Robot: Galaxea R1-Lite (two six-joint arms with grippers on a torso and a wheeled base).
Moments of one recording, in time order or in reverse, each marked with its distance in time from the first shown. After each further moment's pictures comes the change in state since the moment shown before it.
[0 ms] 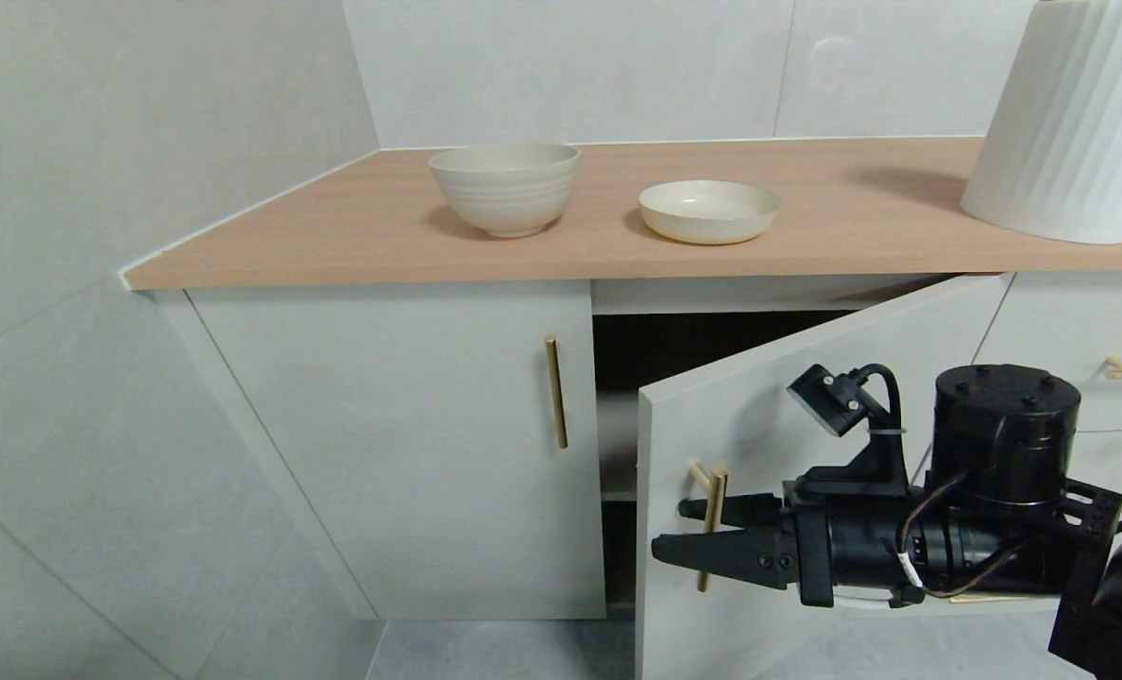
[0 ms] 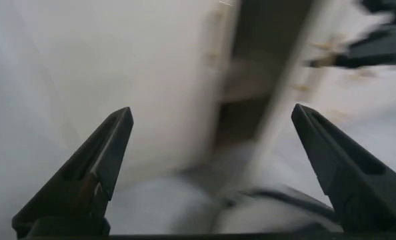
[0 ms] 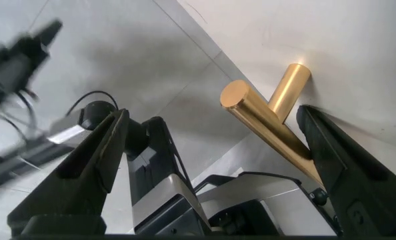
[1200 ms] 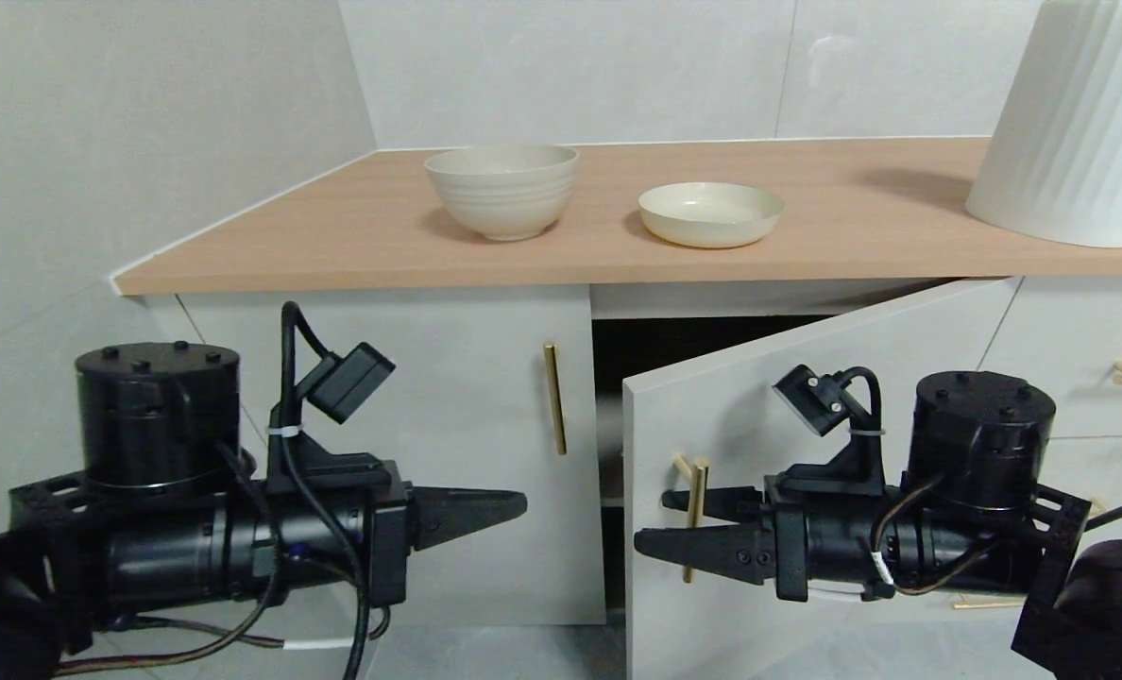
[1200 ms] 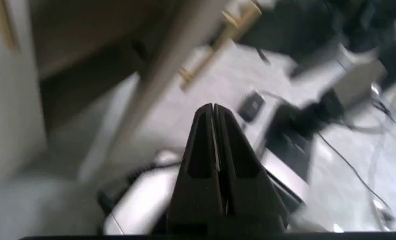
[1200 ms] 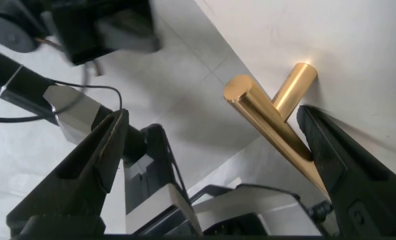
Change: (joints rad) left arm -0.417 1.099 -0.092 -0.757 -0.251 -0.196; right arm 0.007 0.077 -0.003 -0.112 0.001 0.005
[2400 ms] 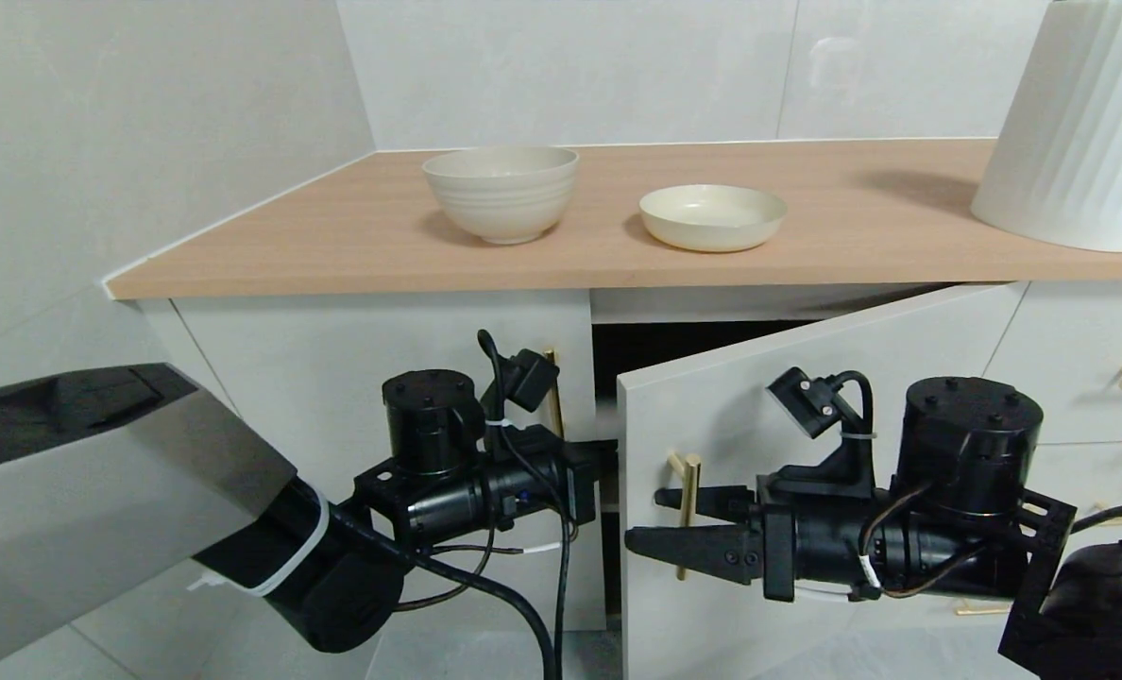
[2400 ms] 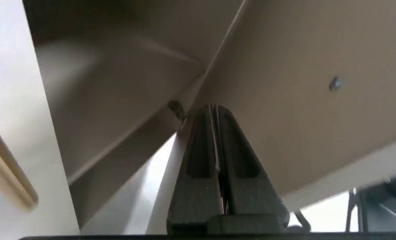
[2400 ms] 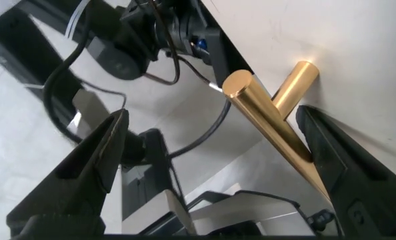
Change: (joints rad) left arm -0.127 0.555 -0.193 -0.565 0.174 0.004; right arm 0.000 0.036 0.008 -0.027 -0.037 -0.005
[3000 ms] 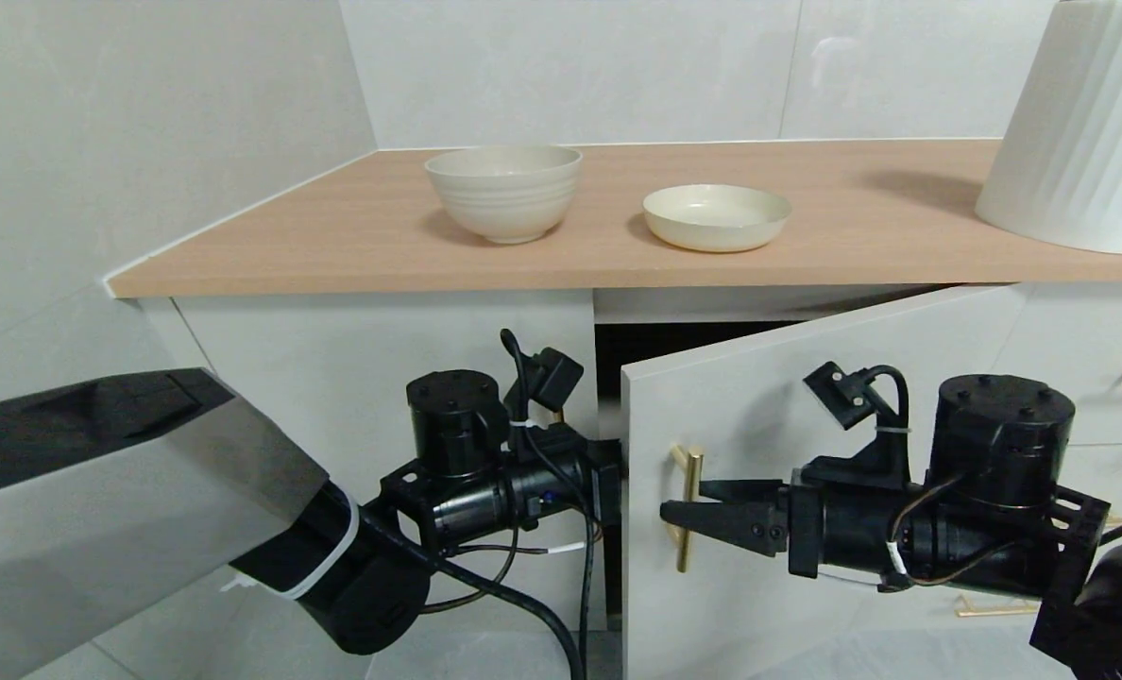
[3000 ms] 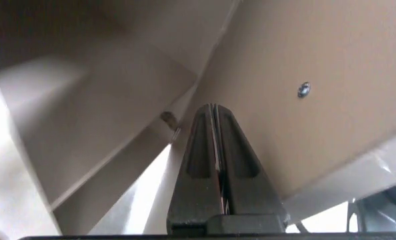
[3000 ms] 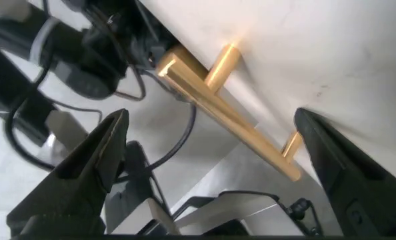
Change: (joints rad) left arm -0.050 0.029 -0.038 -0.029 0.003 -0.008; right arm -0.109 -0.061 0.039 -0.003 -0.076 -0.004
